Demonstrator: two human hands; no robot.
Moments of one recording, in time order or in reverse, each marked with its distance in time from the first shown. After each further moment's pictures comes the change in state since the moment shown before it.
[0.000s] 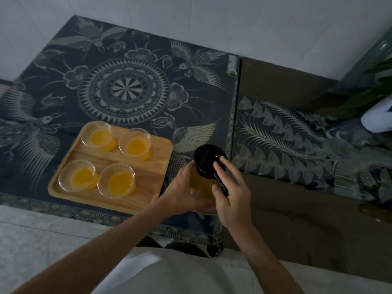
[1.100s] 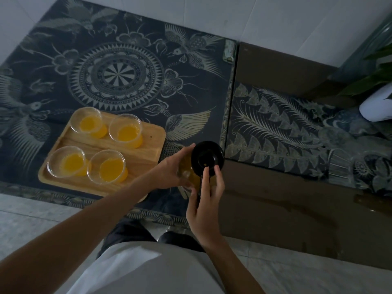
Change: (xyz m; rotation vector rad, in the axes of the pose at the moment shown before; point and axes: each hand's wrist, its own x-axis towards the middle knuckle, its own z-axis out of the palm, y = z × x) left_hand 0.040 -0.046 -0.007 0.094 -0.171 0.150; right_hand -0.060 0.012 0.050 -0.017 0.109 -0.041
